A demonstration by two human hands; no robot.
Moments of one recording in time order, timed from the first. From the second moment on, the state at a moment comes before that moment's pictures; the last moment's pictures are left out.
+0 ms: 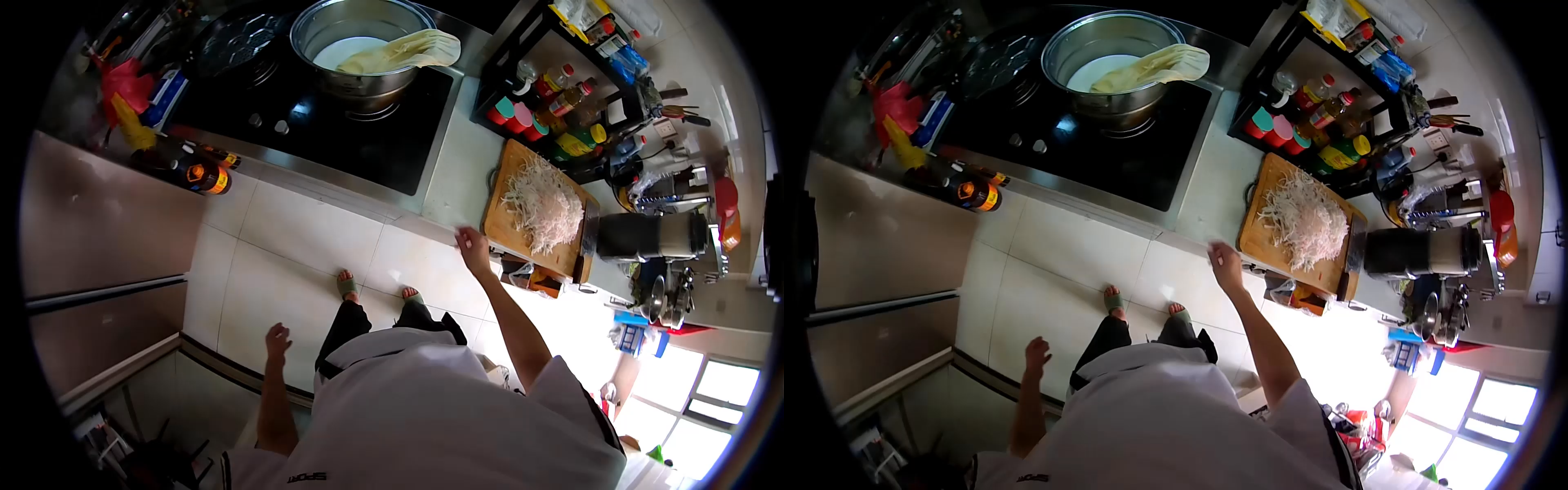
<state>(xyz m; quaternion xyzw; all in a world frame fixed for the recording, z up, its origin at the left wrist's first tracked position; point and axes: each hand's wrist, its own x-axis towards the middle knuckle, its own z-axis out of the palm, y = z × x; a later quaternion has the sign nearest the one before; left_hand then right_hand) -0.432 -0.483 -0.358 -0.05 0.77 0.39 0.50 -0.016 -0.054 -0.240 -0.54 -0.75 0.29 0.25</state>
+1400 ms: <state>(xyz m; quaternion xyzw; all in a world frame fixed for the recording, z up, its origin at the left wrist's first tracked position) -0.118 -0.029 -0.095 0.68 0.60 0.28 0.31 0.297 0.089 -0.113 -0.59 -0.69 0.25 0.33</state>
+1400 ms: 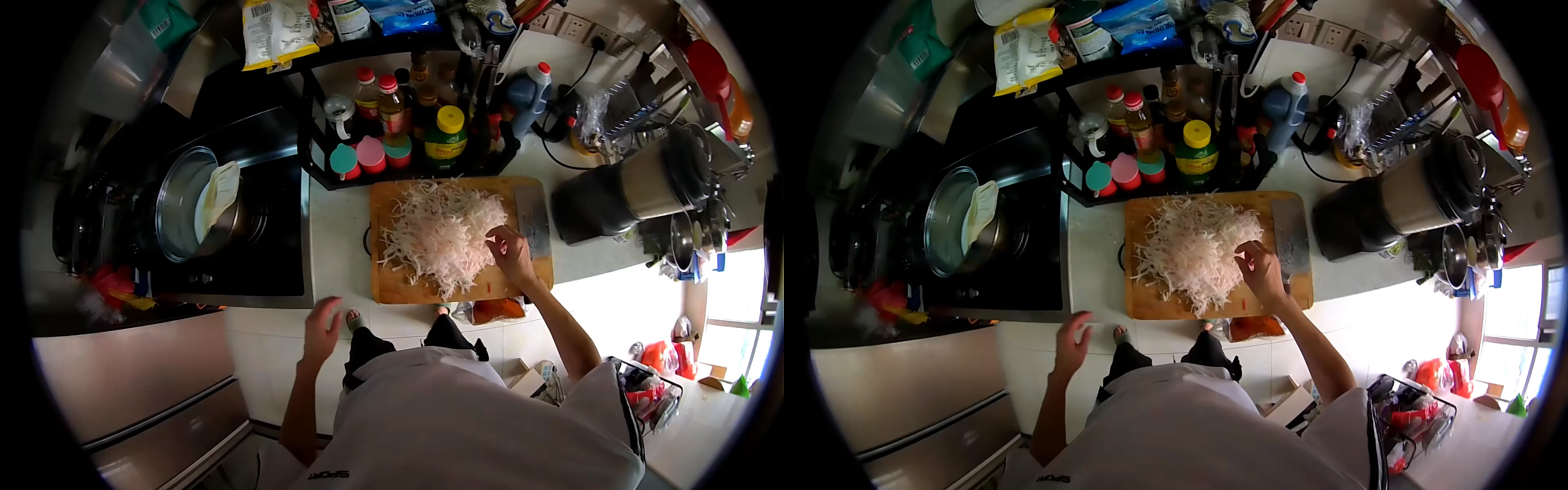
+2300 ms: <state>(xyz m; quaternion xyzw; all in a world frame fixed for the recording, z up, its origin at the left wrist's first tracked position) 0.029 0.202 -0.217 0.78 0.48 0.27 0.31 0.215 0.201 -0.207 -0.53 -0.75 0.28 0.28</state>
